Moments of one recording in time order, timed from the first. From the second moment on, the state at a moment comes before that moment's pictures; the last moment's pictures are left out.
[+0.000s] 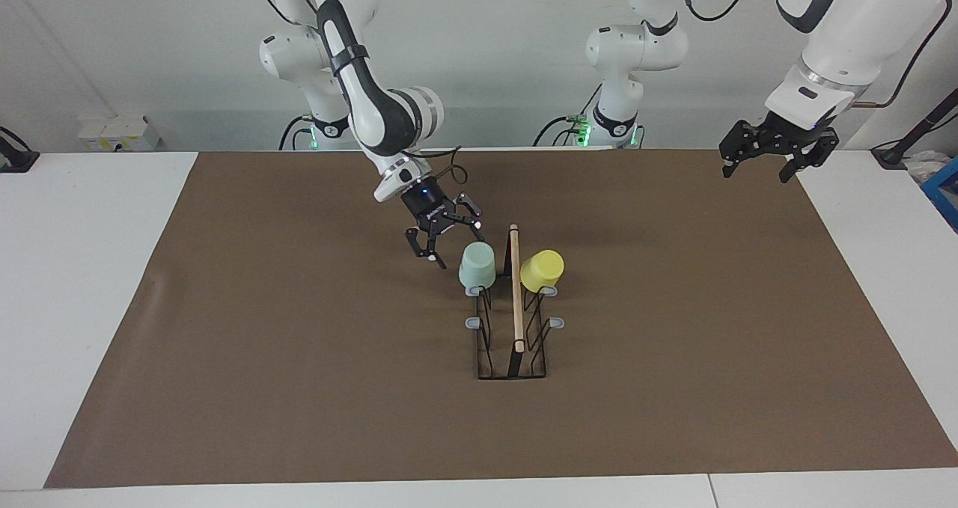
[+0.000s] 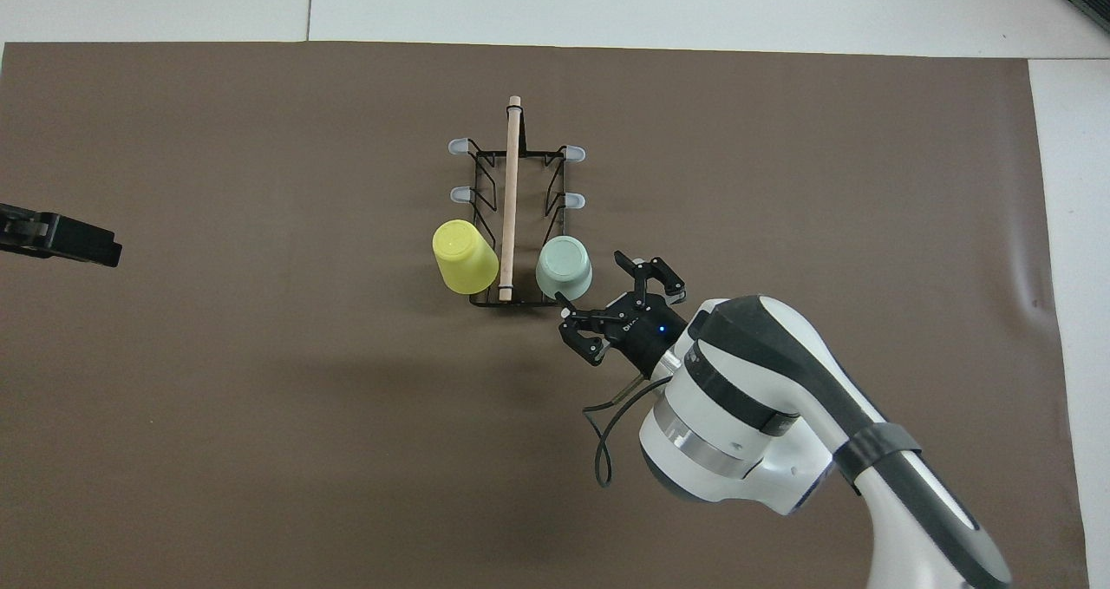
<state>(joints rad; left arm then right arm) -0.09 -0.01 0.07 -1.59 0.01 1.57 0.19 0.52 0.15 0.09 -2.10 2.53 3.03 -2.44</state>
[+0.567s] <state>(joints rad) -0.09 -0.01 0.07 -1.59 0.01 1.57 0.19 0.52 -0.02 0.14 -2.10 2.53 3.40 -2.49</state>
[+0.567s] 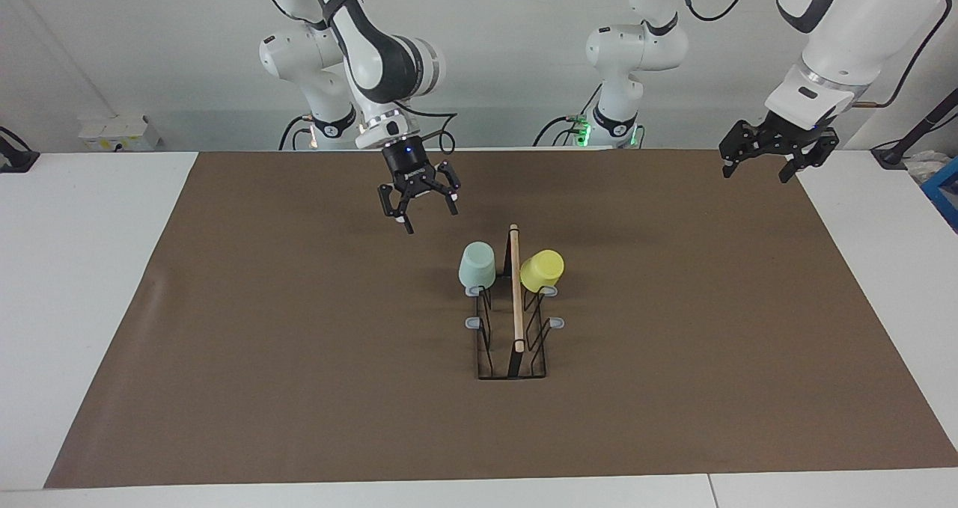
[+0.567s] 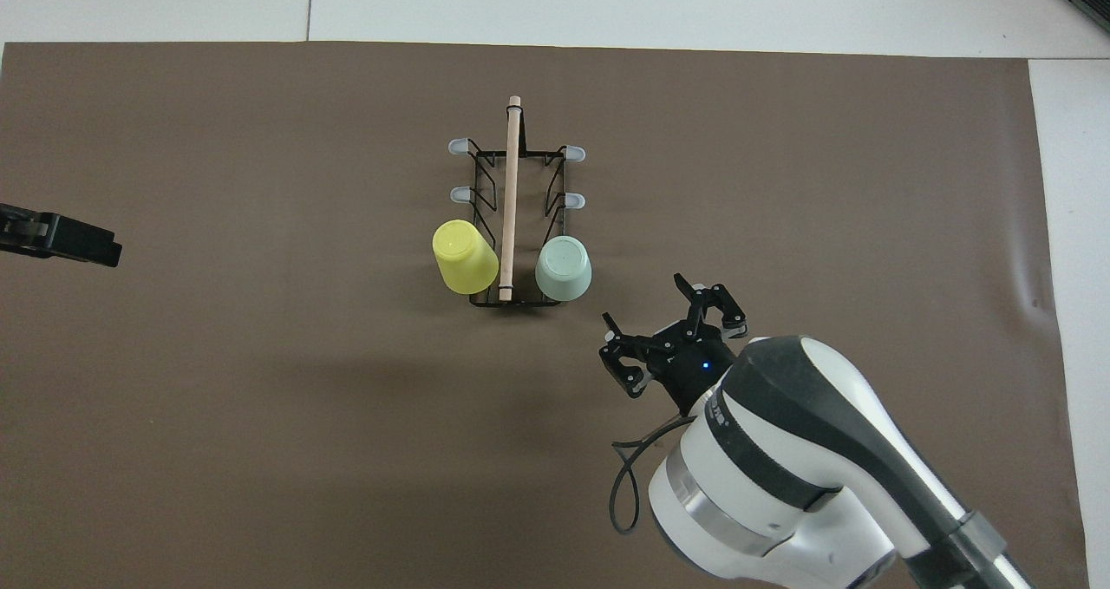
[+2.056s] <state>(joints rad) -0.09 -0.01 0.07 -1.59 0.01 1.57 0.19 0.39 -0.03 0.13 -2.07 2.20 3.36 -2.82</state>
